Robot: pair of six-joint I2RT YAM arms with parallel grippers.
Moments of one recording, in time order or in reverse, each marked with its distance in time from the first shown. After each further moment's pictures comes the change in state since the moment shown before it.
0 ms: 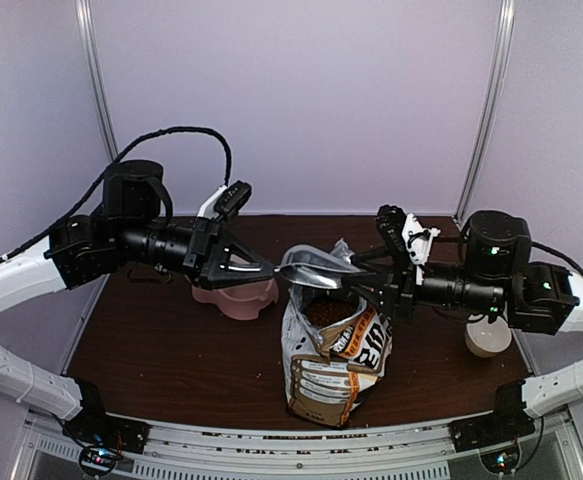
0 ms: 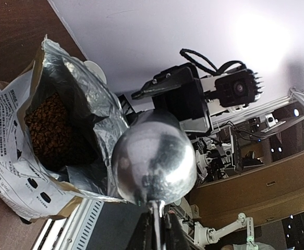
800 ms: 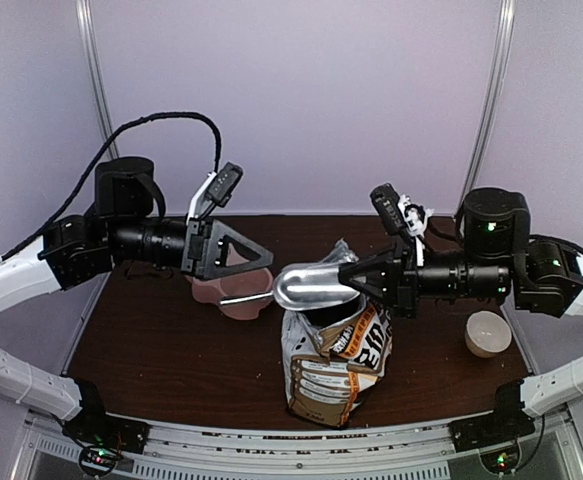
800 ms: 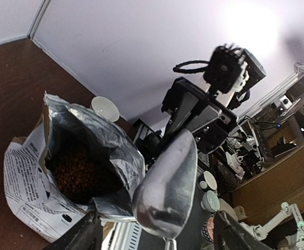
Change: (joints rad) left arm 0.000 -0.019 0.003 0.021 -0.064 0.243; right arm -0.002 0.066 0.167 -0.182 -0.146 0.317
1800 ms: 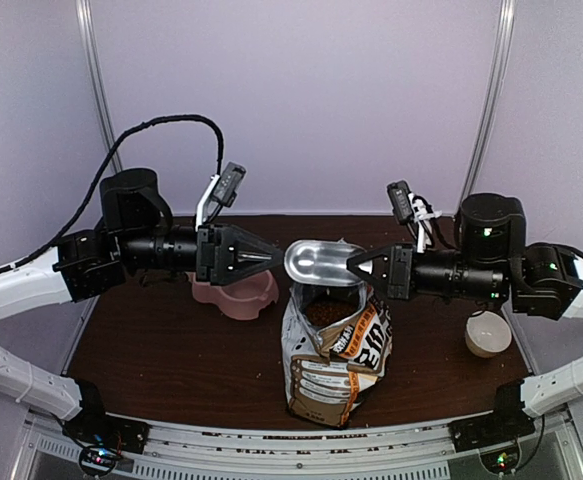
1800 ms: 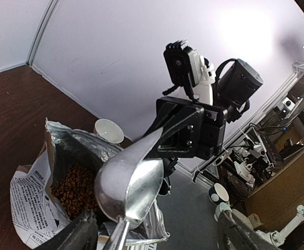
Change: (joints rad) left arm -0.029 0.010 -0.097 0.225 -0.083 0.066; right arm 0.000 -0.010 -0.031 -0.006 0.202 0.423
